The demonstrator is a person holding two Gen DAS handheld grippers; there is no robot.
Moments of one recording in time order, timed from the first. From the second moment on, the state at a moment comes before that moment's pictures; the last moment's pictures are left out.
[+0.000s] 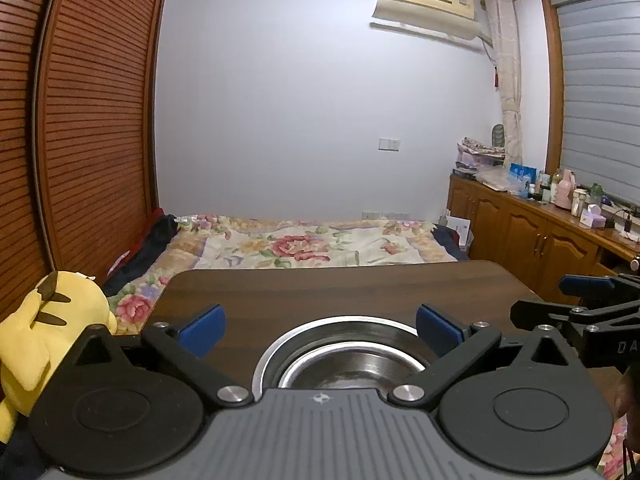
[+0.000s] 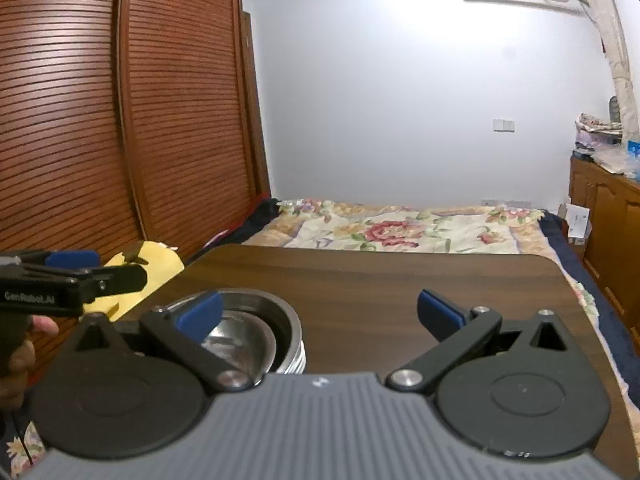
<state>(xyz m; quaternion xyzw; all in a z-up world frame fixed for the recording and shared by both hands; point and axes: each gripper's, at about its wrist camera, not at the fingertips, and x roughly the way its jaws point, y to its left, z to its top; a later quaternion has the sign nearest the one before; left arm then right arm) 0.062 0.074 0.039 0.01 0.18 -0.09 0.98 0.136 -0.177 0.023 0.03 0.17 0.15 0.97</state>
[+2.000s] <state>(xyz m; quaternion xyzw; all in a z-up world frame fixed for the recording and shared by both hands) 0.014 0.028 -0.009 0.03 0.22 -0.05 0.97 0.092 -0.206 -0.011 0.03 0.21 0.05 0.98</state>
